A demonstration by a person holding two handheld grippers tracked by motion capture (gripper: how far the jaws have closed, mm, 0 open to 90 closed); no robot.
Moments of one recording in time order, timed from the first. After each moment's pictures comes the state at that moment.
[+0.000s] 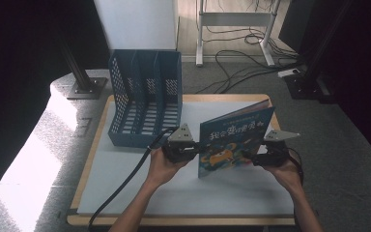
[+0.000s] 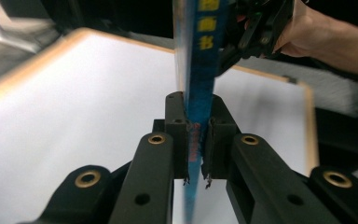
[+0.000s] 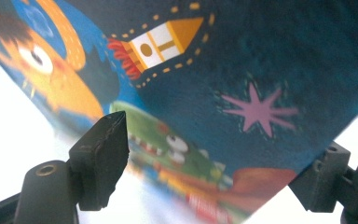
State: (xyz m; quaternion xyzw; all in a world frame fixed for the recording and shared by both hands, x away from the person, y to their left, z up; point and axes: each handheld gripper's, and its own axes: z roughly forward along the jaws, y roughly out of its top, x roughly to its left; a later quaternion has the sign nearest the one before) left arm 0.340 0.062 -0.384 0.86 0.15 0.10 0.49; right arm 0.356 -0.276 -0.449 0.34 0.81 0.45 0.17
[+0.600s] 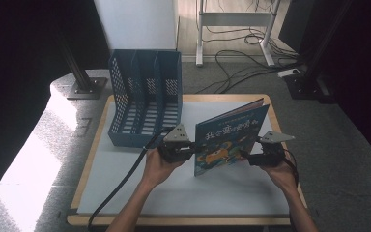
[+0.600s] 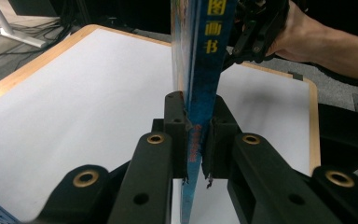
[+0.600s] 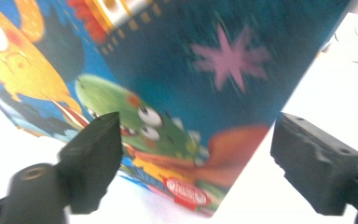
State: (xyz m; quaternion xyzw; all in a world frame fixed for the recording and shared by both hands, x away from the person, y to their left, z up) left arm 0.342 0.072 -0.385 0.86 0.17 0.09 0.48; right arm 0.360 -0.275 -0.465 0.35 0.80 0.45 0.21
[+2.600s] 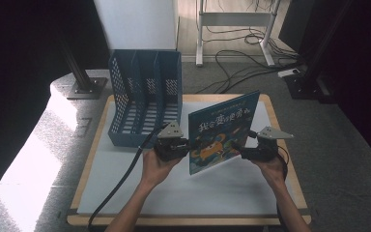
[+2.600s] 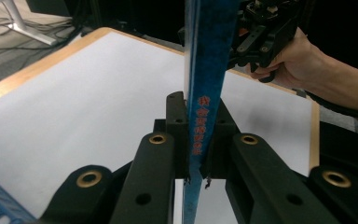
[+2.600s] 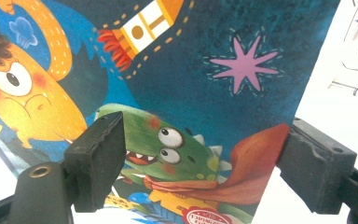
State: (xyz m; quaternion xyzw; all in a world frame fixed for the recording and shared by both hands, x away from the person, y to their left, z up) left arm 0.342 0.085 -0.378 0.84 0.21 0.09 0.50; right arm 0.364 -0.250 -0.450 0.36 0.74 0.53 0.21
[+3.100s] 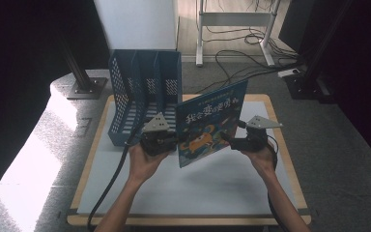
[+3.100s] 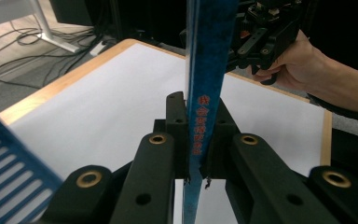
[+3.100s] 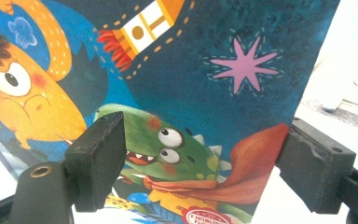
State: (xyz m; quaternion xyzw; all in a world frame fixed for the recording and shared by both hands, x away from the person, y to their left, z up) left arm 0.343 0.120 -0.349 0.83 0.23 0.12 0.50; right arm 0.384 -0.214 -0.422 0.33 0.74 0.54 0.21
